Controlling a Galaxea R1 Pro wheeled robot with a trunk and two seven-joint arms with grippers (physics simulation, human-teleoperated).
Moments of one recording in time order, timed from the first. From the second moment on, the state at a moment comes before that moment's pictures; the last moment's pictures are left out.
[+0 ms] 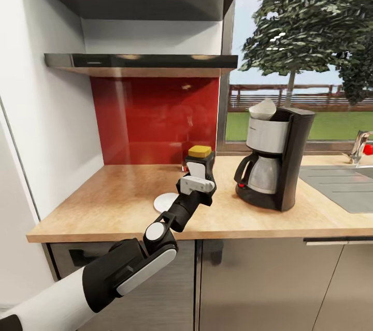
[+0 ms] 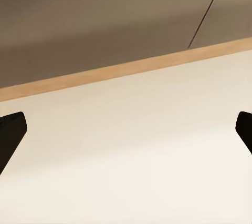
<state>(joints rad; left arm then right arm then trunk) -0.77 0.08 -1.03 -1.49 0.67 -0.01 0.47 0.04 -0.33 0.00 -0.69 -0.37 -0.01 0.13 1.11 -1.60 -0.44</state>
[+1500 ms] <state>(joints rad) -0.77 0.03 -1.03 -1.38 0.67 -0.01 0.47 0.04 -0.33 0.00 -0.68 -0.37 -0.01 0.13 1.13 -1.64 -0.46</state>
